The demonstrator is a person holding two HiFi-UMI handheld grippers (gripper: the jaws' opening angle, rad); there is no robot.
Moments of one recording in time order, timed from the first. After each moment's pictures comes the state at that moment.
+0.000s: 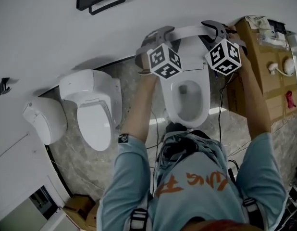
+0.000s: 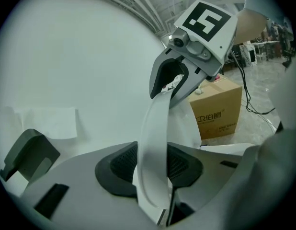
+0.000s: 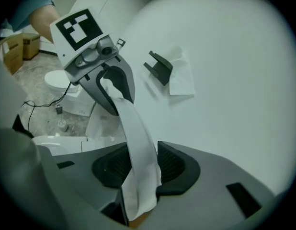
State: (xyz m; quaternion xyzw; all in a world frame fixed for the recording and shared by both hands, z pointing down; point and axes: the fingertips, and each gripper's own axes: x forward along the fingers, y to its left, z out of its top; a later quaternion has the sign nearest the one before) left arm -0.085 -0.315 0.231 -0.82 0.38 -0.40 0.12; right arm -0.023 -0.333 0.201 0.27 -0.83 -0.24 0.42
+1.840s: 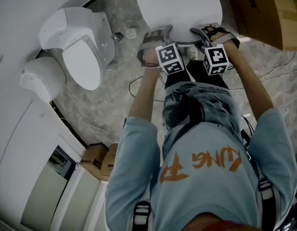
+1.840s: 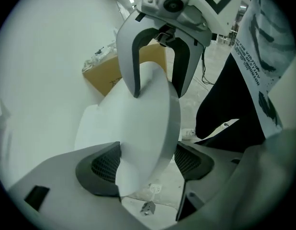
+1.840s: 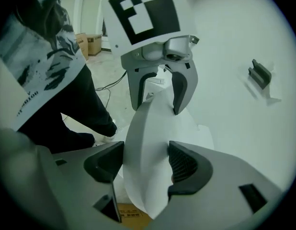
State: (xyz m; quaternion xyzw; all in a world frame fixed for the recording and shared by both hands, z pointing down) left arm 0.006 0.114 0.510 -0.77 0.14 -0.62 0.04; right arm 0.057 0.123 0.482 -0.03 -0.83 -0.22 0.51
